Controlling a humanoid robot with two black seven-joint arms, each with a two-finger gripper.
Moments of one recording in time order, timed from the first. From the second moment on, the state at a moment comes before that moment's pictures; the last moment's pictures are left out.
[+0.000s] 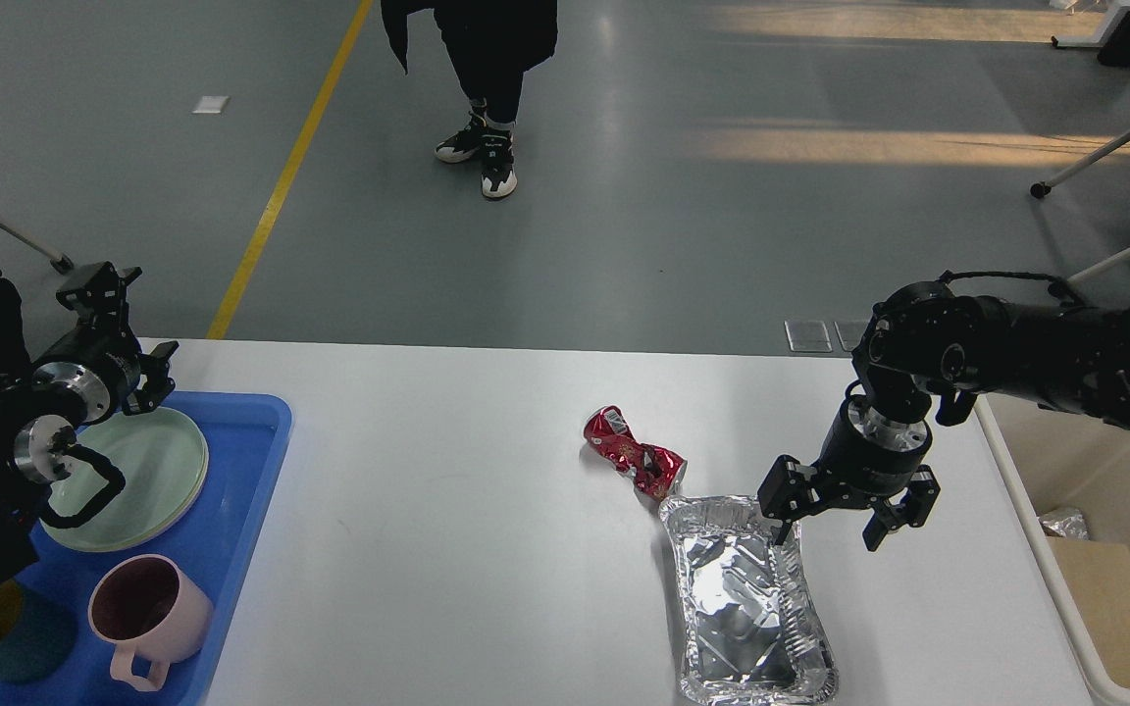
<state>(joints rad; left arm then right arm) -0.85 0.42 -0.23 -0.27 -0.23 -0.24 -0.19 1.41 -0.15 -1.03 0.74 -0.20 0.96 -0.09</state>
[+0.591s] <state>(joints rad) -0.85 0.42 -0.23 -0.27 -0.23 -0.24 -0.19 1.24 -0.06 -1.03 0.52 -0.21 0.96 -0.09</state>
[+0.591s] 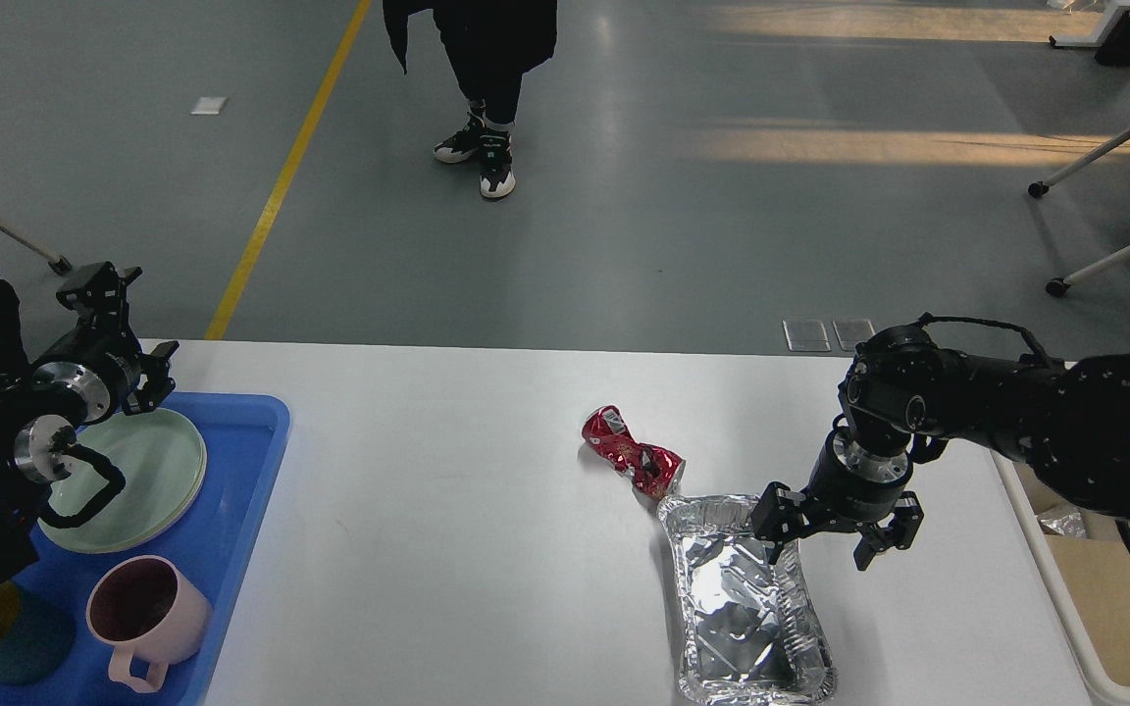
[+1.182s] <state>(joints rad) -0.85 0.42 -0.23 -0.27 -0.23 -0.24 -0.19 1.13 -0.03 -1.03 0.45 -0.21 0.96 -0.10</state>
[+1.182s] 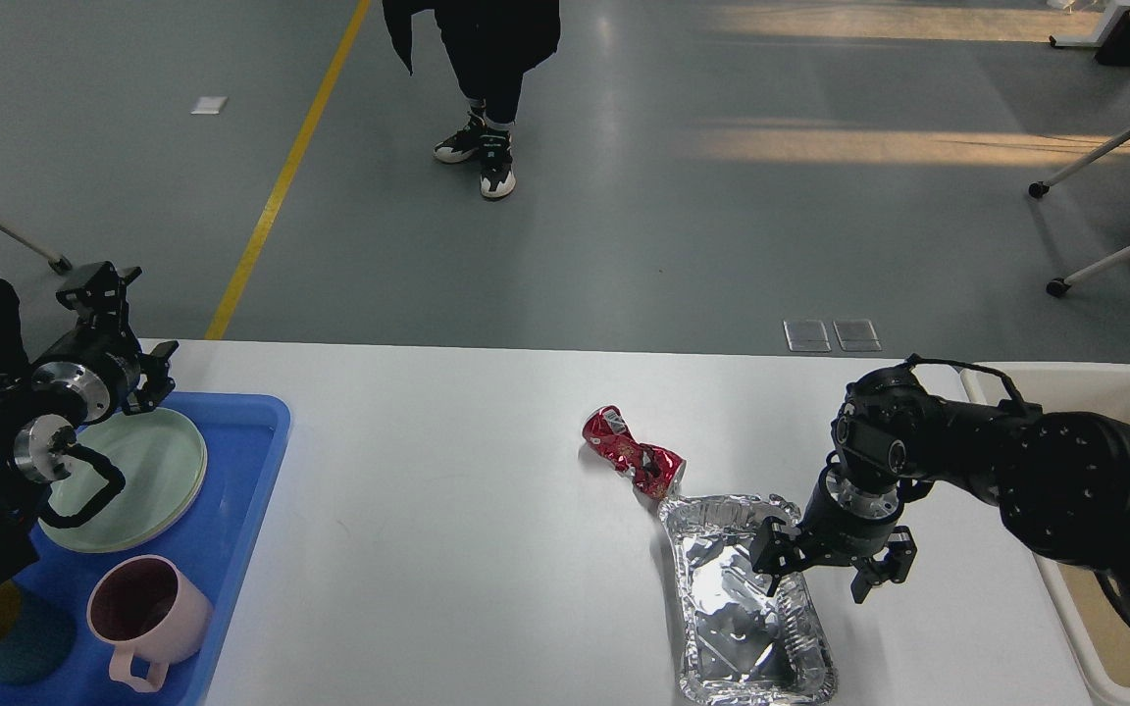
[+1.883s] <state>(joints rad) -0.85 0.42 -0.23 -0.27 -0.23 -0.24 -0.19 1.12 -0.02 -1.03 0.45 -0.19 0.96 -0.09</state>
